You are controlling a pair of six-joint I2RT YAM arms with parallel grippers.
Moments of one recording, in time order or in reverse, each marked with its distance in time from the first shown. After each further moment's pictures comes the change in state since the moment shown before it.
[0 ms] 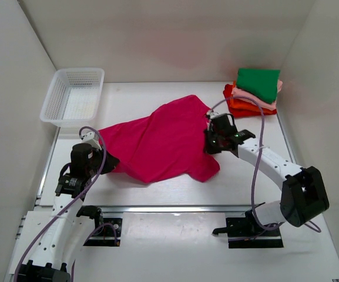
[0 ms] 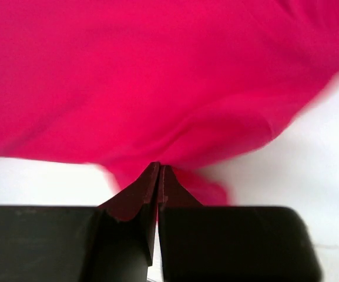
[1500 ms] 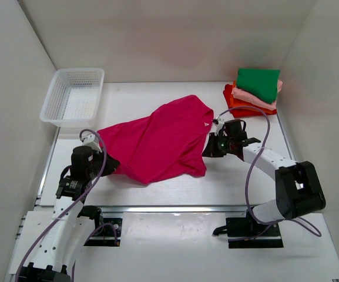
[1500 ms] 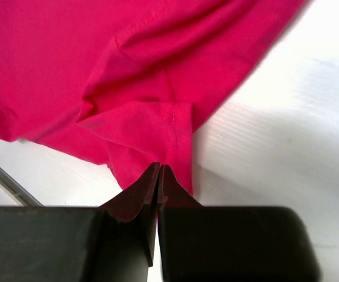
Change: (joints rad) left arm 0.000 -0.030 -0.038 0.007 0.006 0.000; right arm -0.138 0.066 -0.138 0.287 -0.380 -0.017
